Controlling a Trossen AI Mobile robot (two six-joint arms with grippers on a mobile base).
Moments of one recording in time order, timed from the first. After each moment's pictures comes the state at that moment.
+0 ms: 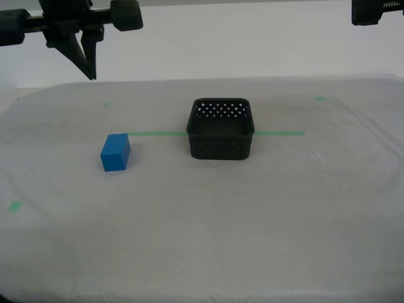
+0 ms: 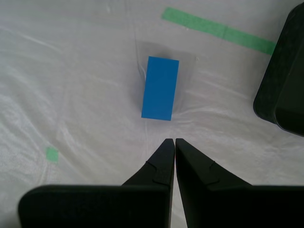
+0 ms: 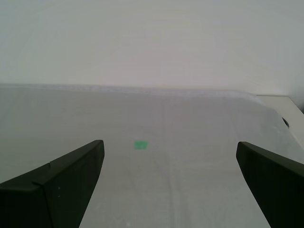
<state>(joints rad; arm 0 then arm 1) 0.02 1.45 0.82 0.24 0.10 -0.06 -0.47 1.50 1.19 -1.02 -0.10 -0.73</state>
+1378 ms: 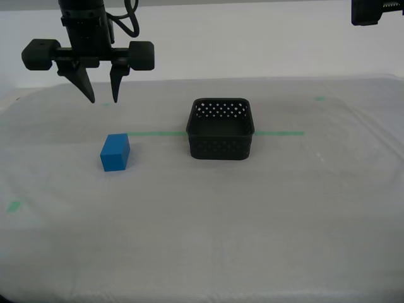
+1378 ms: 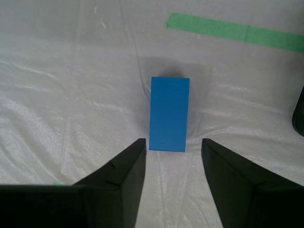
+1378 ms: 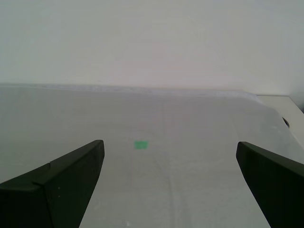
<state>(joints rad) 0.02 1.45 0.82 0.24 0.10 -0.06 -0.46 1.68 1.19 -0.90 -0.19 -0.63</state>
